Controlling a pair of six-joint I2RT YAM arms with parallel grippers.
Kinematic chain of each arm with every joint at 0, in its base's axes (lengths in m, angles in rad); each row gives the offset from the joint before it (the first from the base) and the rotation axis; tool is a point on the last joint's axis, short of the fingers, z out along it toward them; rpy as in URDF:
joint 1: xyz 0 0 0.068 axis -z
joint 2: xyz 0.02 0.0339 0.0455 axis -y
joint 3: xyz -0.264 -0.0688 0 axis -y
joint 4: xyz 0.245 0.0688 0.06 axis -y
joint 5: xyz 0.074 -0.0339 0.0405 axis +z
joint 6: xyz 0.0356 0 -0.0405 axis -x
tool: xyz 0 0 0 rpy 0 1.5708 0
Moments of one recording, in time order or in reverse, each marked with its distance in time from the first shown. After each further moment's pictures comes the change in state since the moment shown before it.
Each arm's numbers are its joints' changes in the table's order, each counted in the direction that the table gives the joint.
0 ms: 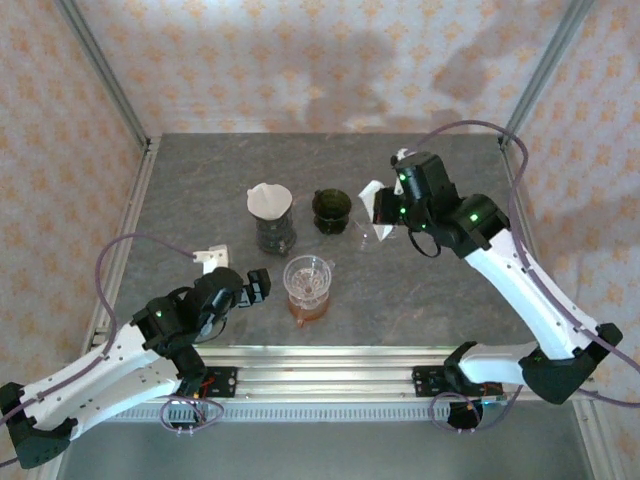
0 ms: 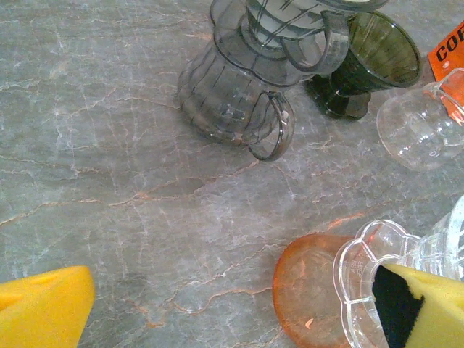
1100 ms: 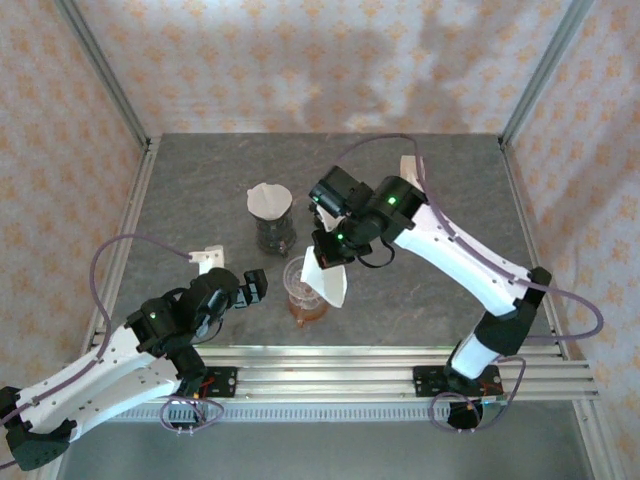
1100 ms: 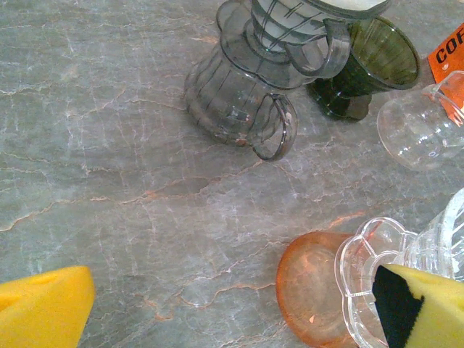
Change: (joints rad) left arm 0.000 0.018 0.021 -0.045 0.003 0.000; right arm -0.290 -0.405 0.389 -0.427 0.272 -0.032
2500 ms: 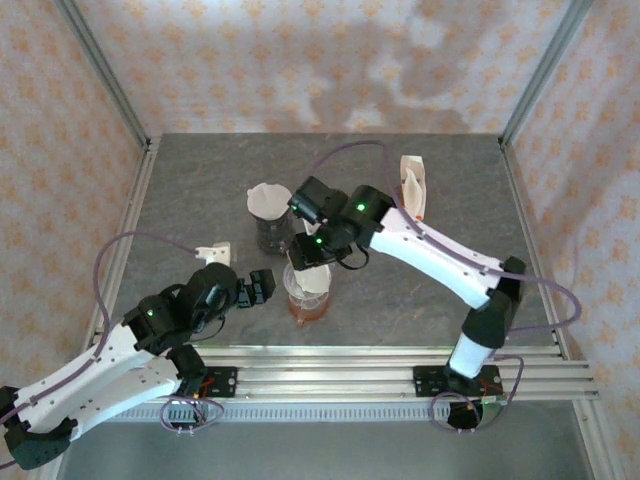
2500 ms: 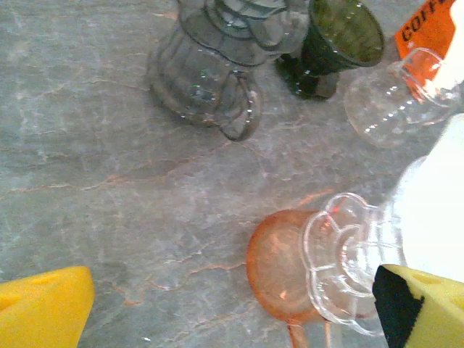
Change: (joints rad) left arm -0.010 -0.034 0.064 0.025 -0.145 -0.028; right arm -0.031 -0.024 -0.107 0.171 -0.100 -0.011
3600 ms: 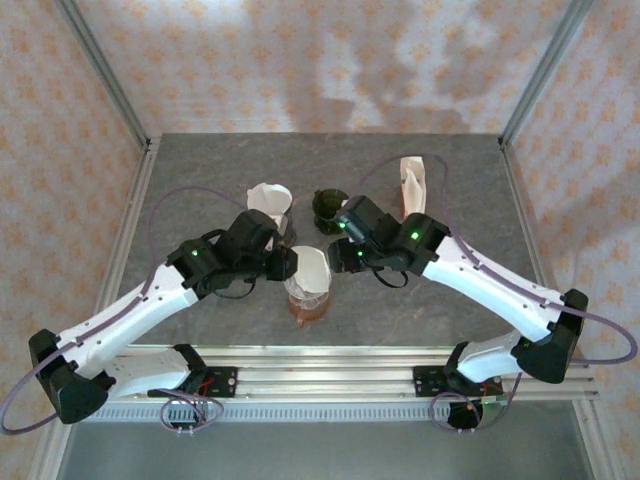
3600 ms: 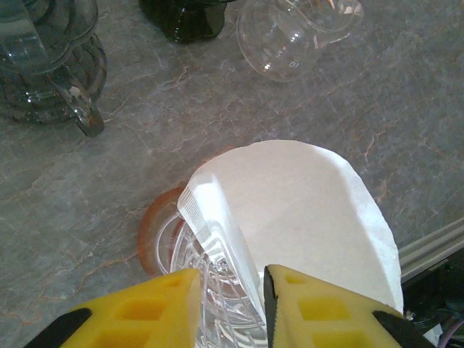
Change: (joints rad) left arm -0.076 -0.459 0.375 -0.071 -0.338 -0.171; right arm 0.047 0.320 -0.384 0.172 -0.167 -0.069
